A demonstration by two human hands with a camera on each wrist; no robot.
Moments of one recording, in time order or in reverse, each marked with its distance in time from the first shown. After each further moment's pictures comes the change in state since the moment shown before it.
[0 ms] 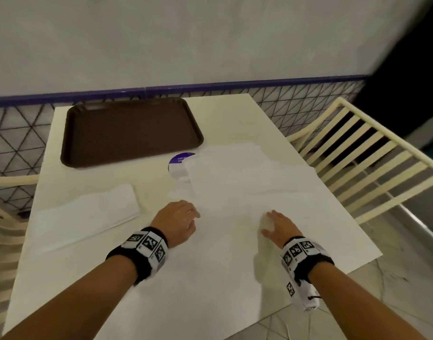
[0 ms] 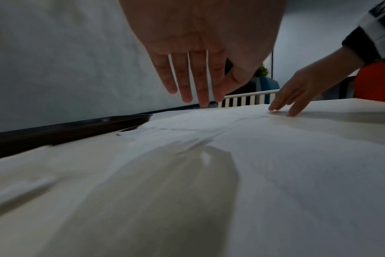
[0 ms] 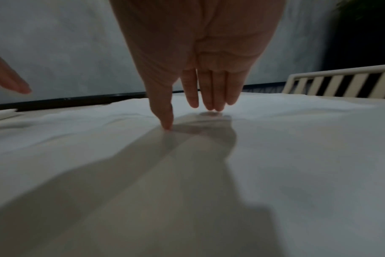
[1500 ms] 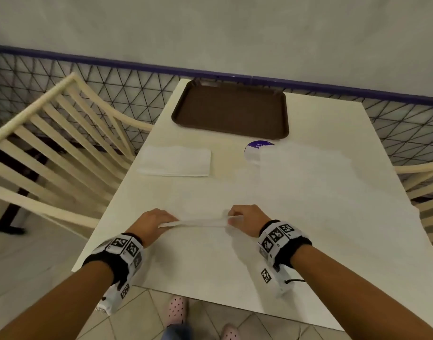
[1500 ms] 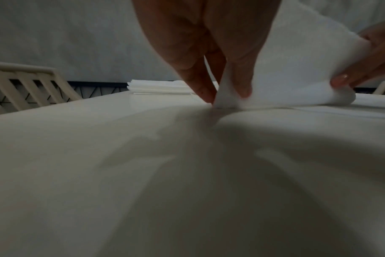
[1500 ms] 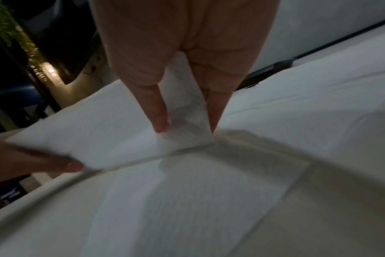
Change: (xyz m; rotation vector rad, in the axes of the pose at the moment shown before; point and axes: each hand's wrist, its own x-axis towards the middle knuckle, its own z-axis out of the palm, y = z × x) left_hand -0.181 0.030 0.022 -0.385 0.065 -0.860; right_hand -0.026 -0.142 0.031 0.015 -0.289 -0.761
